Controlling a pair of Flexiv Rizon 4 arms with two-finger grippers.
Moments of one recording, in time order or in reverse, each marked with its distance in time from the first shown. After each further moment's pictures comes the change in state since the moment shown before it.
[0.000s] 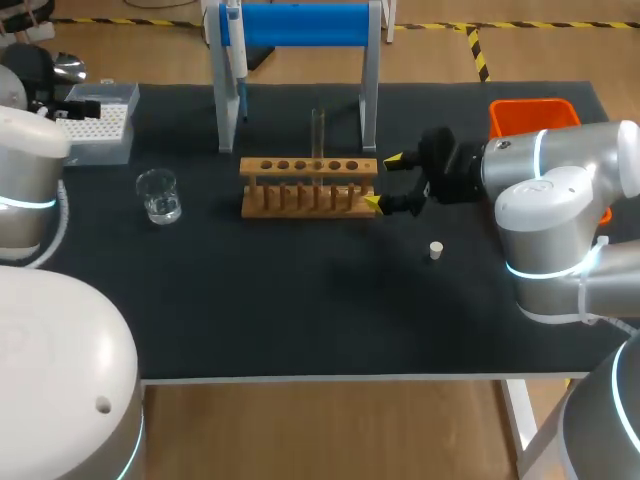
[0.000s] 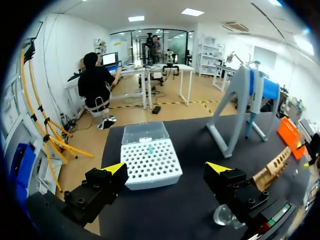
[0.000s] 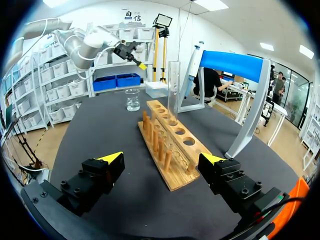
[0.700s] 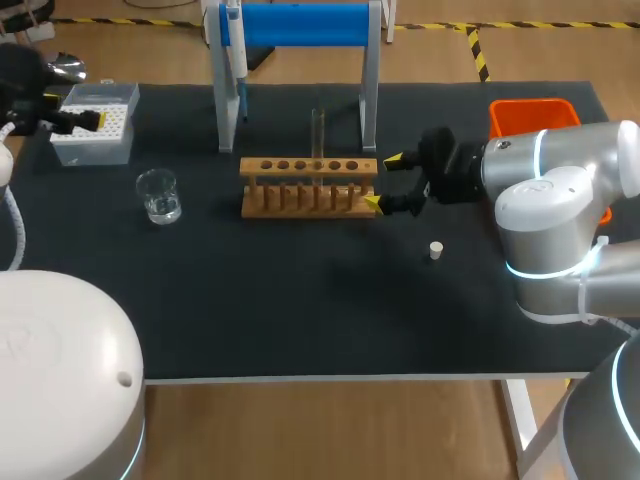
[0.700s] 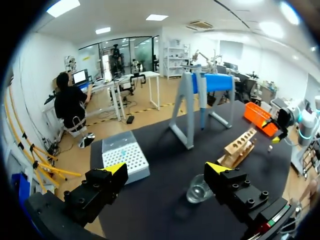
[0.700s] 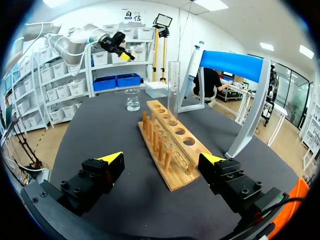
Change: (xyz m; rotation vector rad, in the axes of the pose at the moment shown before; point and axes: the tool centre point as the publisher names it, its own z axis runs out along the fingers) left arm 0.050 0.004 -0.087 0.051 0.214 0.196; right arm 0.000 0.000 0.000 0.000 0.000 0.000
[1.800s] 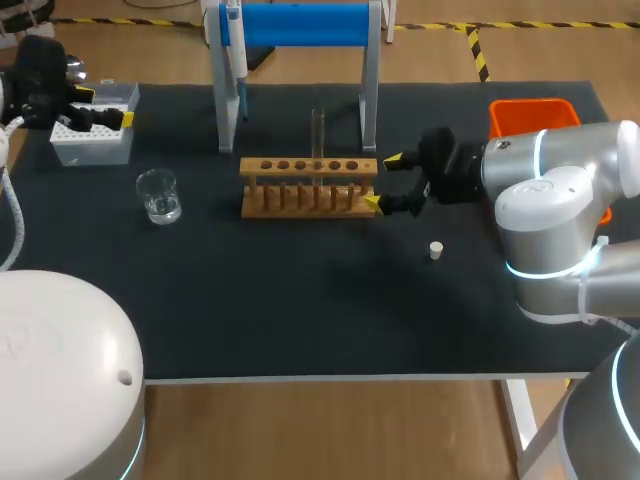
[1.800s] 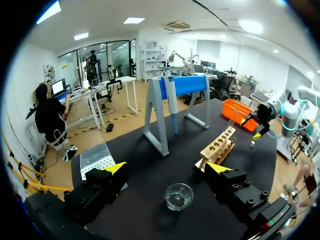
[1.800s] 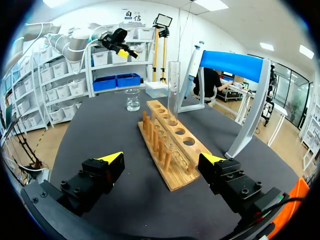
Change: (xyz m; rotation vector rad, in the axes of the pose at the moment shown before) left arm 0.054 -0.023 0.005 0.026 0.179 0.100; right arm 0.000 0.000 0.000 0.000 0.000 0.000
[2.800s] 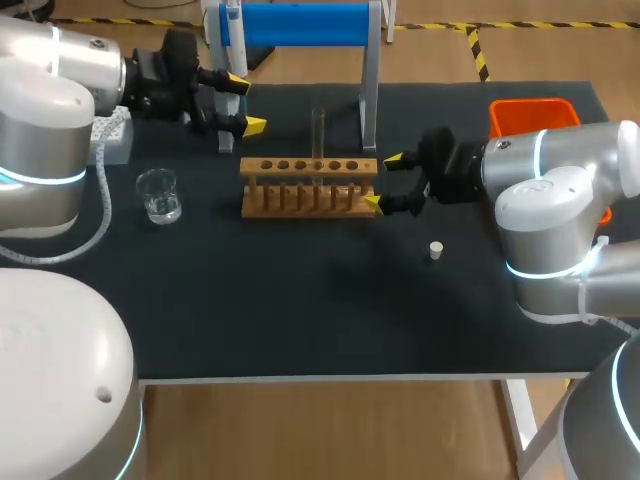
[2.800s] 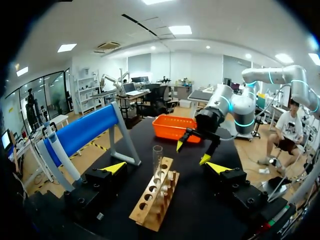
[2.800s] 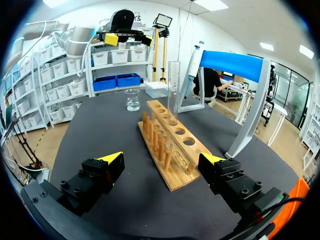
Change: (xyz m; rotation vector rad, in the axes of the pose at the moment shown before) left arm 0.189 -0.081 0.084 0.167 0.501 0.319; right arm 0.000 0.000 0.000 0.000 0.000 0.000
